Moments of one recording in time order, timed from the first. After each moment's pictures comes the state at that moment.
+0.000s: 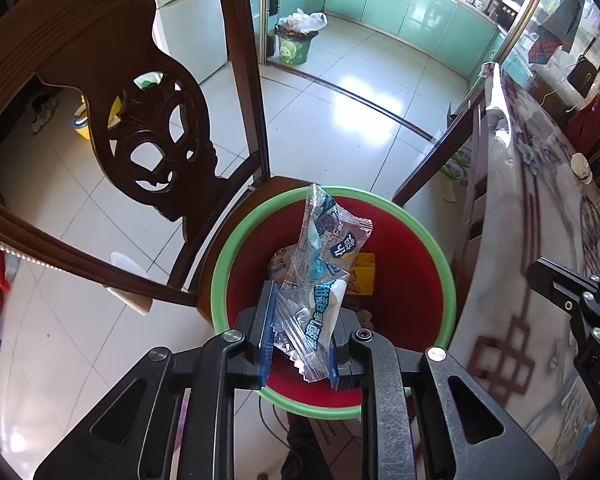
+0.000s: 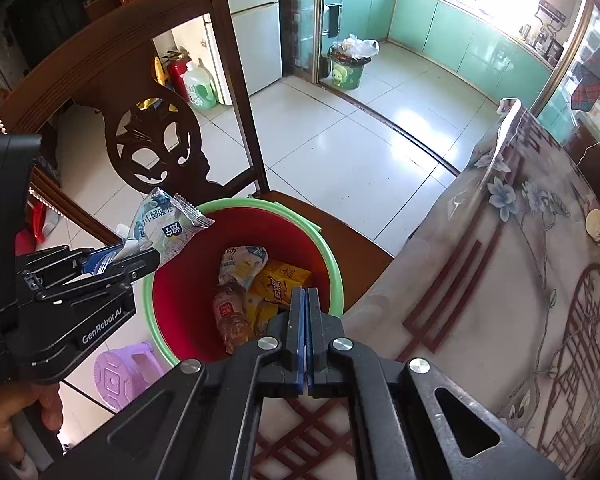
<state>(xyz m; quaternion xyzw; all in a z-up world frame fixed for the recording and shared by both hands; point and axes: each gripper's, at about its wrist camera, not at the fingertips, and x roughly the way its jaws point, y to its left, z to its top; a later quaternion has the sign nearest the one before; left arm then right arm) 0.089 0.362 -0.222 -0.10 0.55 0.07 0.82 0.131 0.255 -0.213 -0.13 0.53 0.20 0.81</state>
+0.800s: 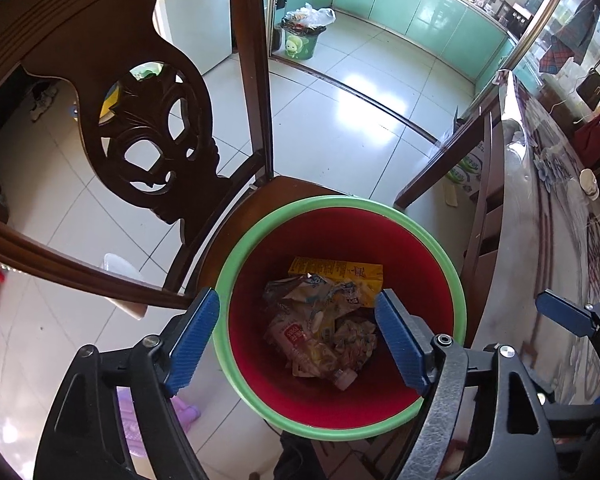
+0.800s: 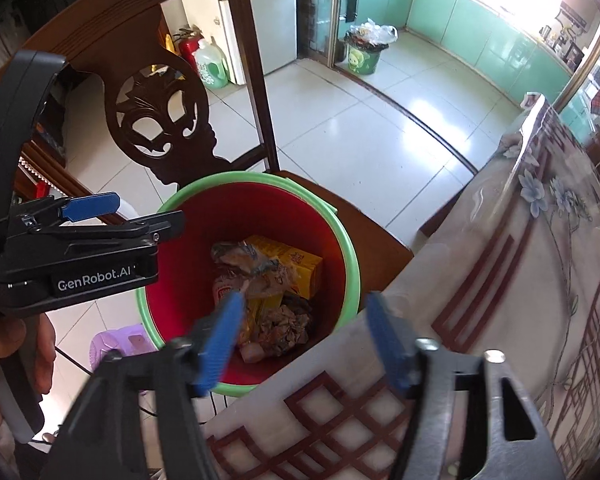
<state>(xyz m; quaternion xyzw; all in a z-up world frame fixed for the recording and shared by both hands) 0.106 0.378 -0.230 -0.12 0.56 0.08 0.82 0.129 0.271 -0.243 -0.16 0.54 0.23 0.79</state>
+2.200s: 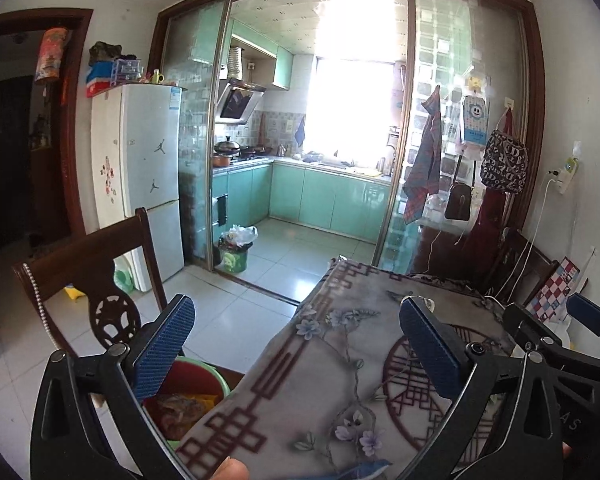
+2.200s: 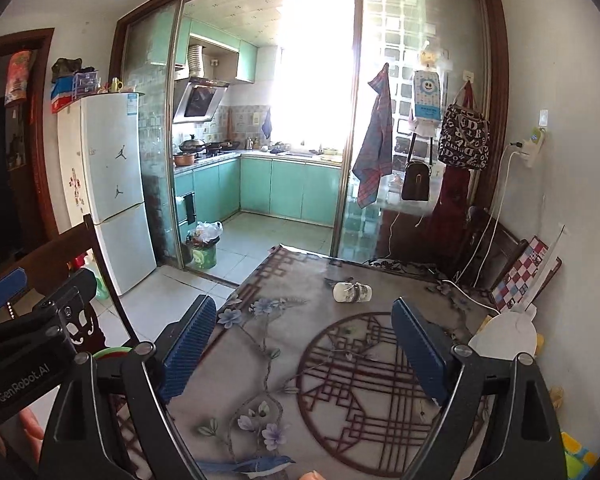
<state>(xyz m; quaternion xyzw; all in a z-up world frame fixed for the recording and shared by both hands) -0.052 0.099 0.045 -0.06 0.19 0.05 0.98 -0.069 -0.066 0.073 -0.03 0.22 0.00 0.97</state>
